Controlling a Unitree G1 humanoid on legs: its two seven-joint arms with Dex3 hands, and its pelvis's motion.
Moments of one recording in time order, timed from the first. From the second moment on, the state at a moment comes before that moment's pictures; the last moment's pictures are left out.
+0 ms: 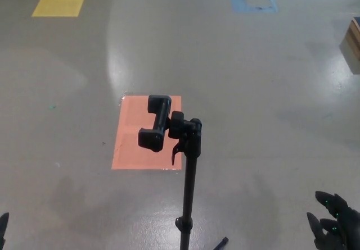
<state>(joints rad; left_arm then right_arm) -0.35 0.58 0.10 1.14 0.08 -0.09 -0.17 -0.24 -0.31 0.01 0.87 -0.15 -0.16 -0.01</state>
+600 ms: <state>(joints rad) -0.32 0.58 0.10 1.08 0.08 -0.22 -0.17 -0.24 -0.29 -0.01 0.89 -0.15 -0.34 -0.04</state>
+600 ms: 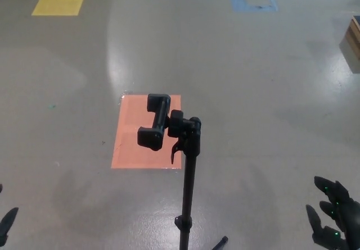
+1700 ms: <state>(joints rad) -0.34 0.73 -0.11 0.40 0.35 -0.45 -0.06 -0.28 -0.27 -0.01 0.90 -0.15 -0.50 -0.08</state>
